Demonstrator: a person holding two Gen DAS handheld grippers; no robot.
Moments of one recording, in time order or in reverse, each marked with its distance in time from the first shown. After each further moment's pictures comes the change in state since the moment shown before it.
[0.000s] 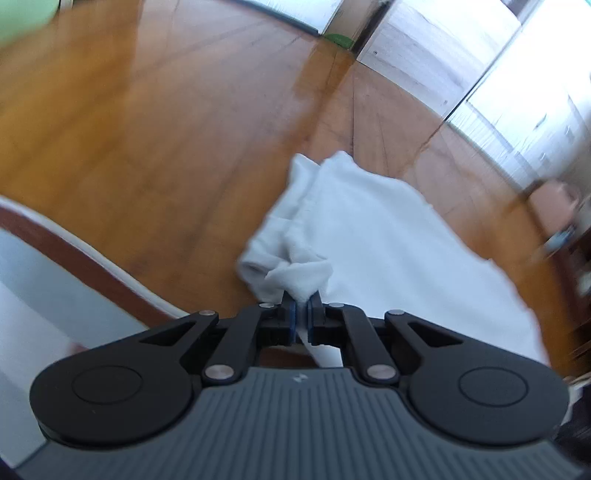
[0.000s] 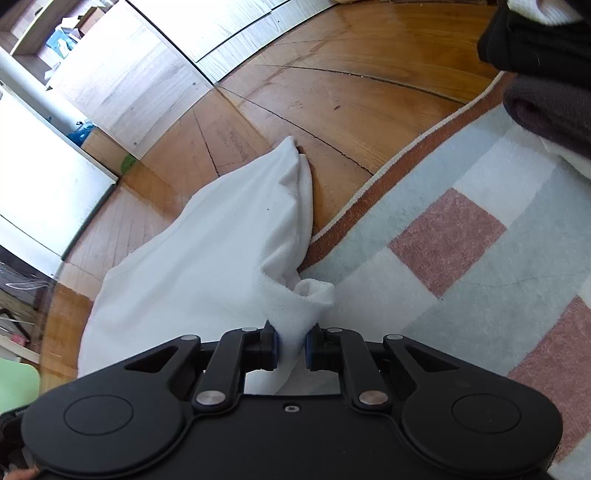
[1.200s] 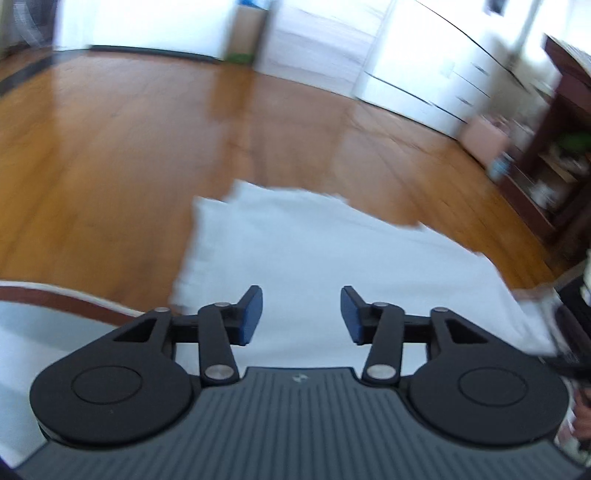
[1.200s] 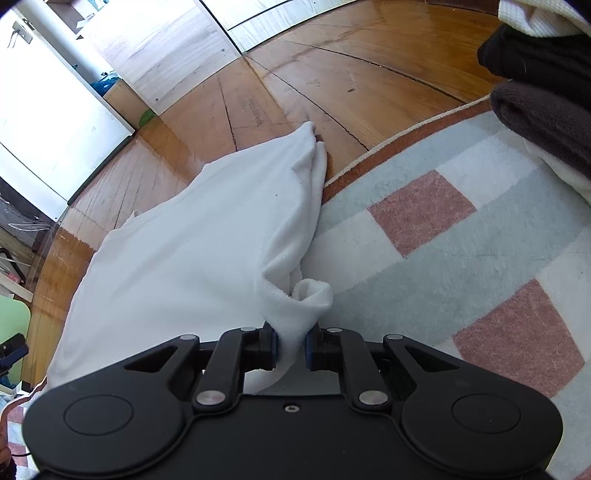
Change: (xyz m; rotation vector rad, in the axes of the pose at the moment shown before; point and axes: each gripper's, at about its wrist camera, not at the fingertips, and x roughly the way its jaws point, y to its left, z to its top) left arm -0.061 -0.036 -0.035 0.314 0.046 -0.166; right arm -0.020 -0.013 -0.028 -0.145 0.093 -0.022
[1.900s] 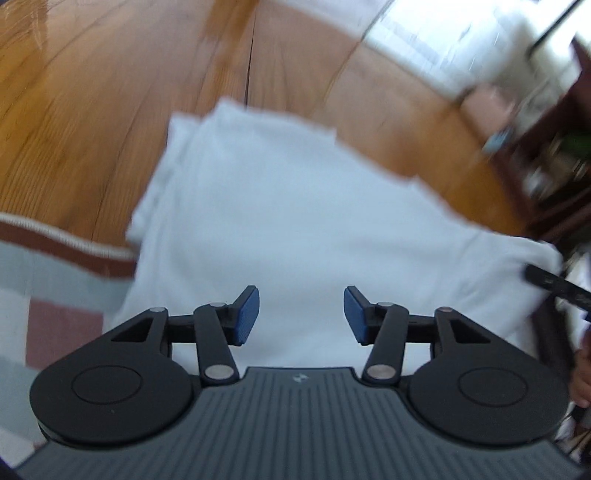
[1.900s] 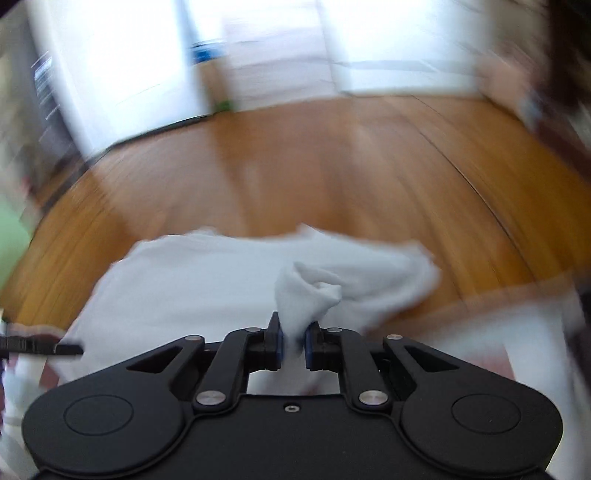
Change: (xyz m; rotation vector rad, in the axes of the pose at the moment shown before) left arm 0.008 0.023 0.010 -0.193 0.153 -0.107; right arm -0.013 0.173 0.051 -0.503 -0.079 -0.009
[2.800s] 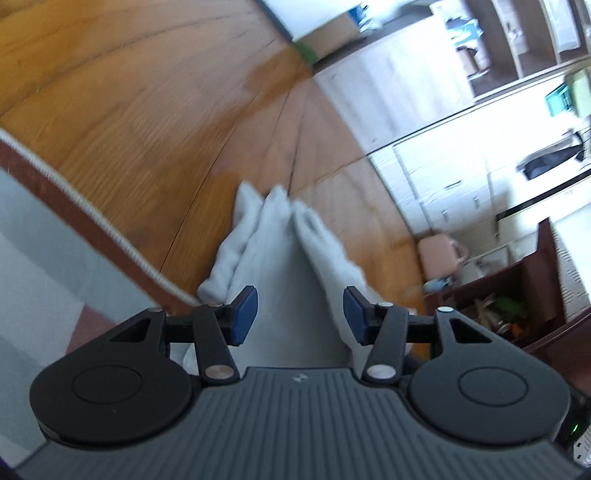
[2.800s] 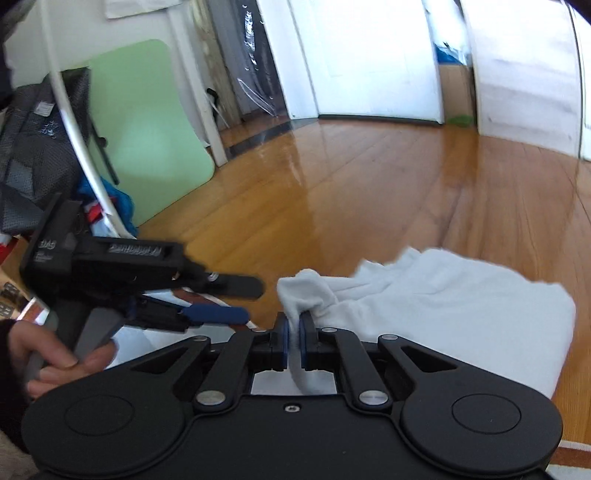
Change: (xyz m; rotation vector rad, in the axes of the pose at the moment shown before) left arm -0.039 0.120 0.002 -0.393 -0.237 -0.250; right arm 0.074 0.222 -0.017 -0.329 -0.011 0.478
